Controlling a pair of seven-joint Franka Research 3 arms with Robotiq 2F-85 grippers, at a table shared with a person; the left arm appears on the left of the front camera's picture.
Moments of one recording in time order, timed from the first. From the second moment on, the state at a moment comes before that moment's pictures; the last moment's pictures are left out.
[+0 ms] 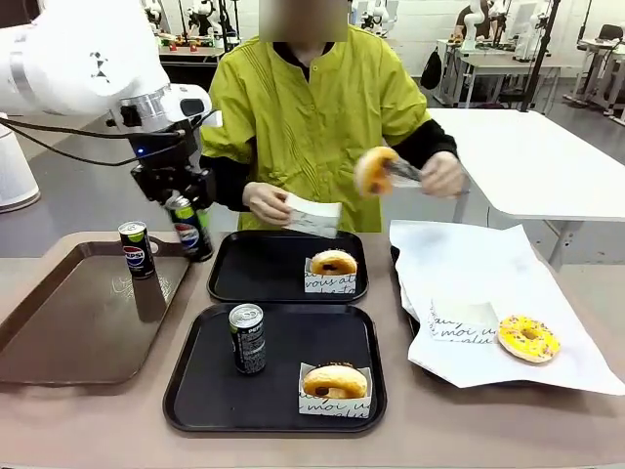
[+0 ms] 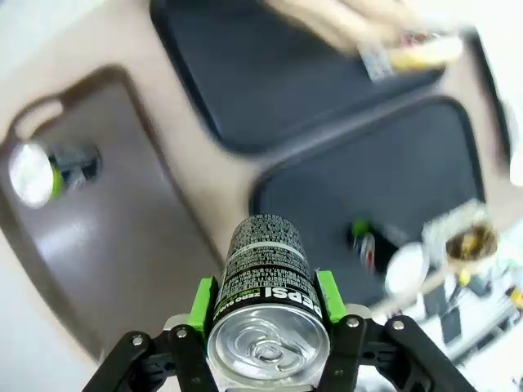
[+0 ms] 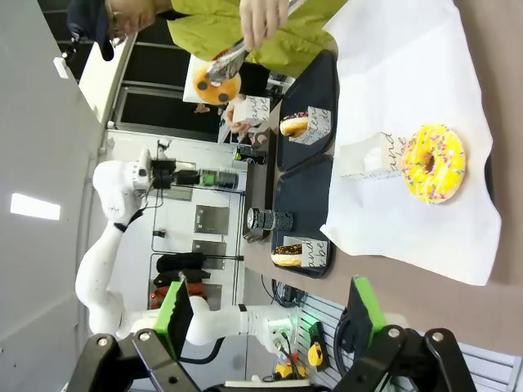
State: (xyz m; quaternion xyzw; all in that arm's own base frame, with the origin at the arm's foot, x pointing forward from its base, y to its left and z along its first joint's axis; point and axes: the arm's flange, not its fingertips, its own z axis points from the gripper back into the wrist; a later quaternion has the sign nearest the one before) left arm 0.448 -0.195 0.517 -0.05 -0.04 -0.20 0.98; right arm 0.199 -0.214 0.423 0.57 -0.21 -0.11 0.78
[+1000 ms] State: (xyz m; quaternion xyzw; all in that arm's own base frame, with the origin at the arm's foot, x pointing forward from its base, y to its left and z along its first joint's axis) left arm 0.278 -0.080 0.575 -0.07 0.02 -0.26 0.96; right arm 0.199 -0.214 0.423 0.57 -0.21 -0.11 0.78
